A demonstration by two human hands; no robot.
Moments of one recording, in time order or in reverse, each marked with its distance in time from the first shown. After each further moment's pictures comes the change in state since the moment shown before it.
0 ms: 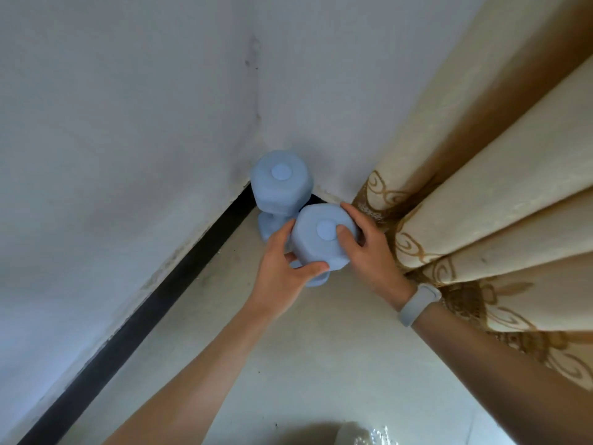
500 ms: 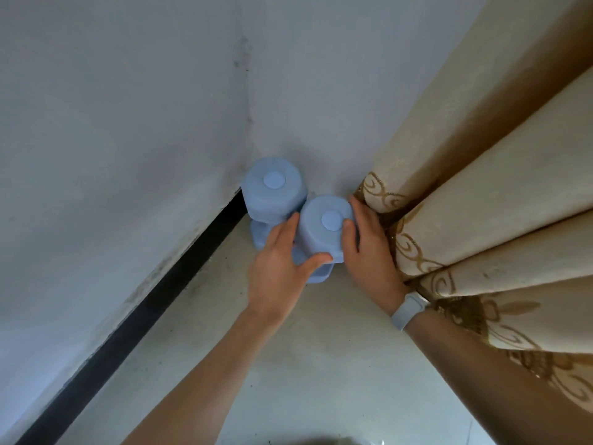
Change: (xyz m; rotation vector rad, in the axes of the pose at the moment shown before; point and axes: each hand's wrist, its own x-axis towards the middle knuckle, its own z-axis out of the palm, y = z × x) left_hand 0.024 -0.004 0.007 0.556 0.122 0.184; right_hand 0.018 0.007 -0.003 -0.357 0.130 -0.166
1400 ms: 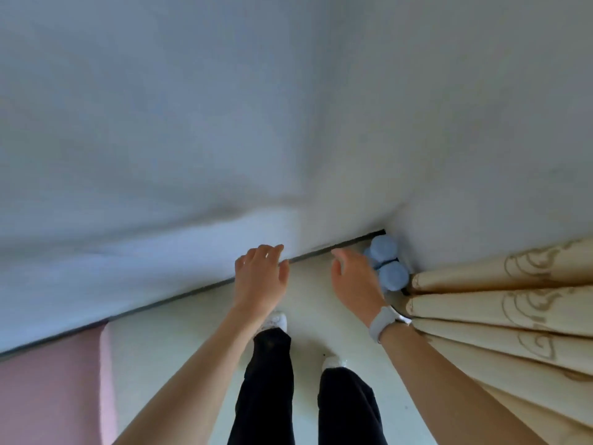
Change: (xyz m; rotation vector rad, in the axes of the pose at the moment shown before) left_hand -0.222 0.361 -0.395 0.623 0.198 -0.654; right_hand -0.071 -0.463 -0.242 -0.183 -0.782 -0.279
